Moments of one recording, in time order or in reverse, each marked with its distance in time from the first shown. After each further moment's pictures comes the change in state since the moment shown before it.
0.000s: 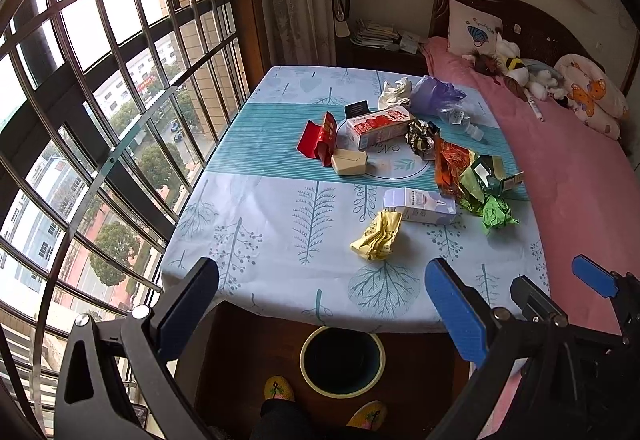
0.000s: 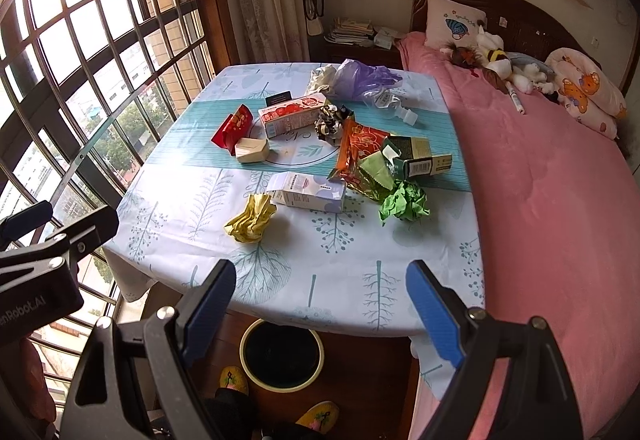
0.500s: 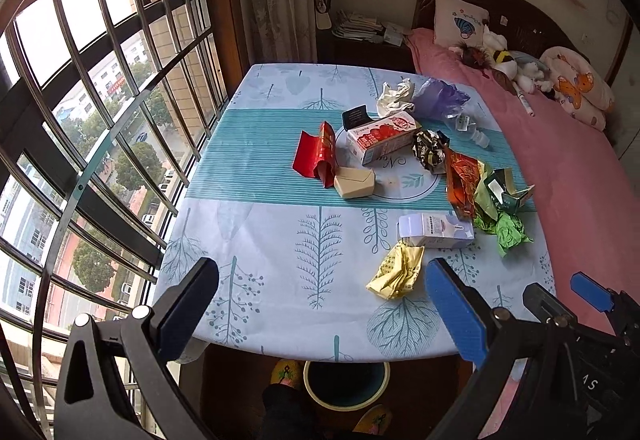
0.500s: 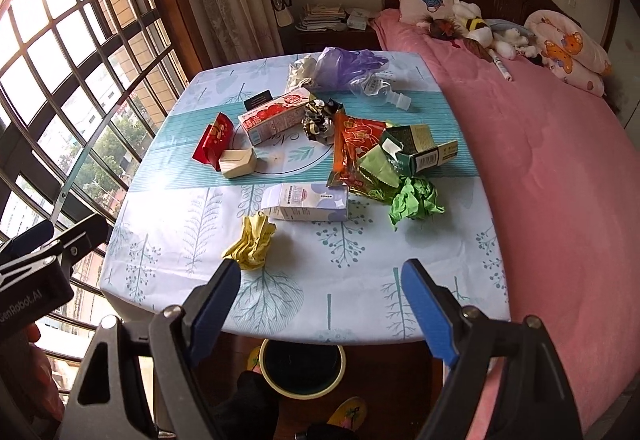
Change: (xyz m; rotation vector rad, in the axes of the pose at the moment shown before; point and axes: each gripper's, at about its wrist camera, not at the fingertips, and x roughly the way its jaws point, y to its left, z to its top) left arm 0.067 0.036 0.063 0.055 0.045 -0.100; right arm 0.043 0.012 0.032 0.170 0.061 -0.057
